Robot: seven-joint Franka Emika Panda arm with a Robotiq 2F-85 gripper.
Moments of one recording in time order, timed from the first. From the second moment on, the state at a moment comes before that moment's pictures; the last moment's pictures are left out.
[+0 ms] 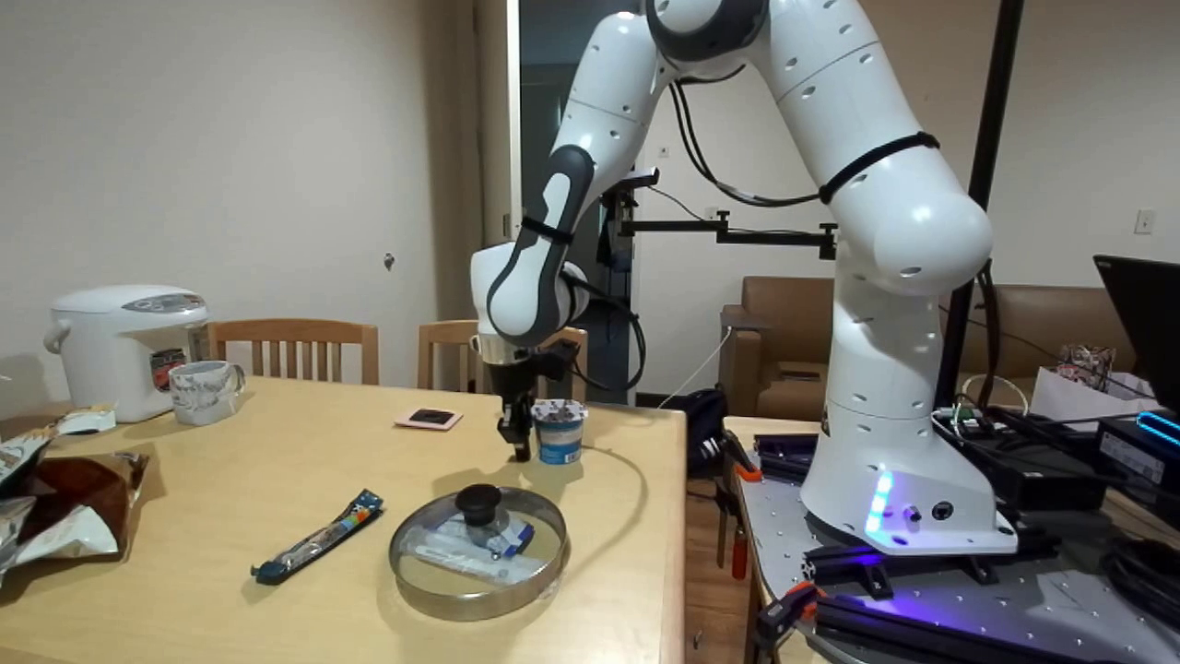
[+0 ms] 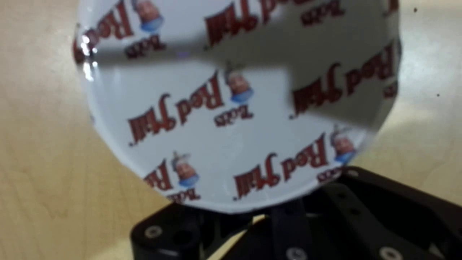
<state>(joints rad) -0.16 0.50 -0.09 -2.30 -0.03 2.71 -0.19</state>
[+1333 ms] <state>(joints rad) -0.19 0.48 -0.12 -2.34 -0.17 2.76 -0.29</state>
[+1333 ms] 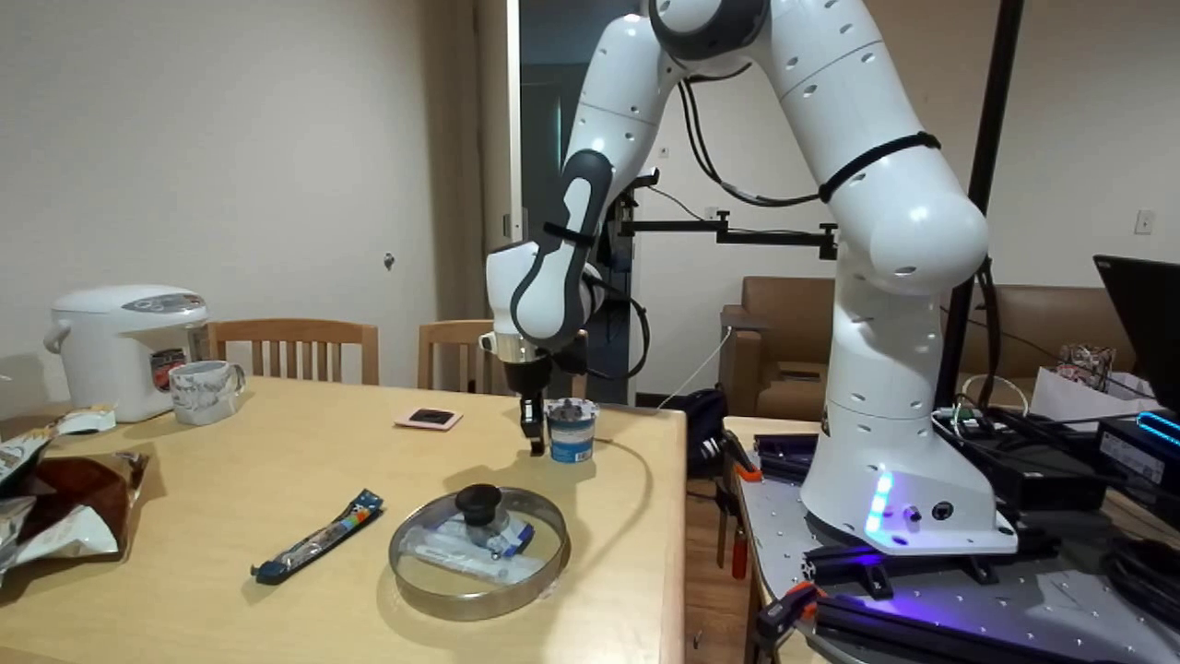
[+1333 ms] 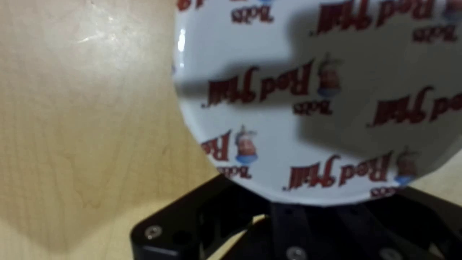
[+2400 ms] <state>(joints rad) -0.24 0.41 -0.14 -2.49 -0.13 2.87 -0.28</state>
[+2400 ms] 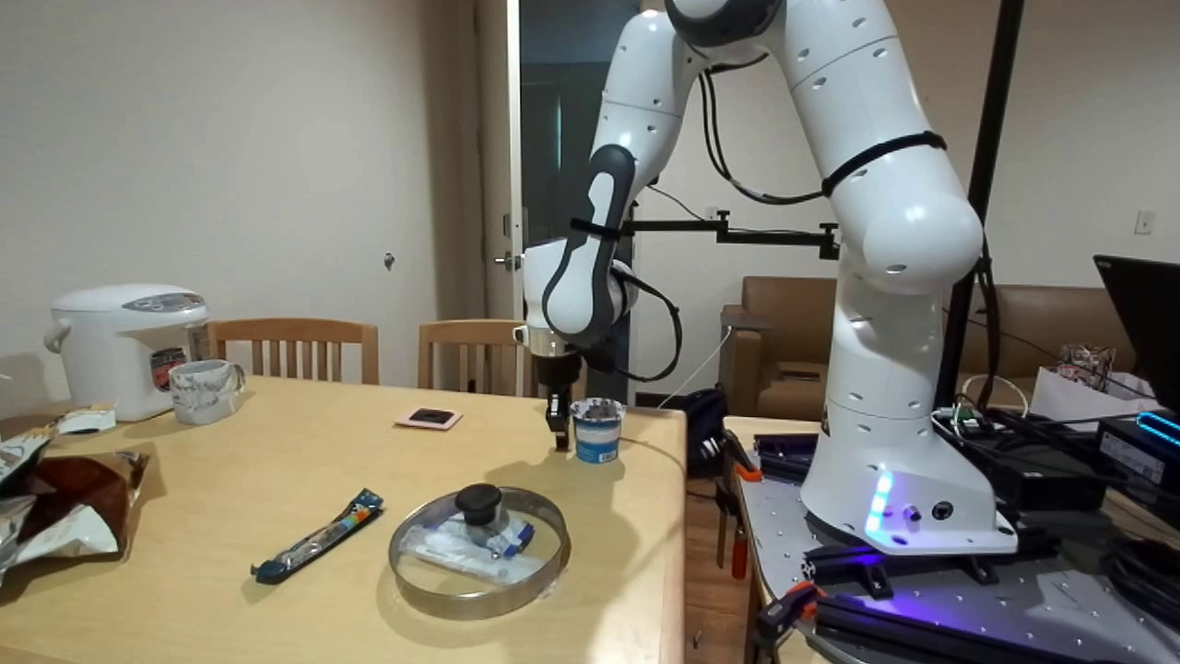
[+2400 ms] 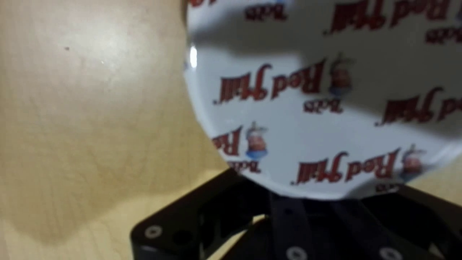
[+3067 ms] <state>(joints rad) -0.20 0.35 -0.17 -2.54 -0.14 2.86 -0.26</state>
